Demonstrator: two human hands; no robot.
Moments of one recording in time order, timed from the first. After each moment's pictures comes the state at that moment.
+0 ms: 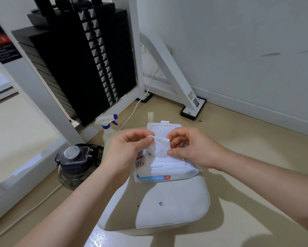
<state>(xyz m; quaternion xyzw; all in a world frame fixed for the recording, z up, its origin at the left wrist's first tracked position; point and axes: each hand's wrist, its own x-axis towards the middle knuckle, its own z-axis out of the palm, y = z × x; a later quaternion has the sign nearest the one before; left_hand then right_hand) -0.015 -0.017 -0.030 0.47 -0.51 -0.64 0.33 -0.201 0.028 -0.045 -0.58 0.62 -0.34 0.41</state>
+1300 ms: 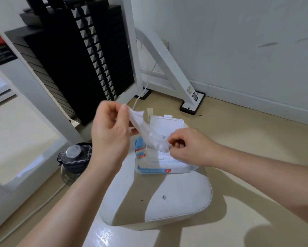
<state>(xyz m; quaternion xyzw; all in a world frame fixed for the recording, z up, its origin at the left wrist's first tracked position) -0.013 -0.020 -0.005 0.46 -0.58 -0.44 0.51 -0.188 0.034 -0.048 -0.66 0.66 -0.24 0.27</state>
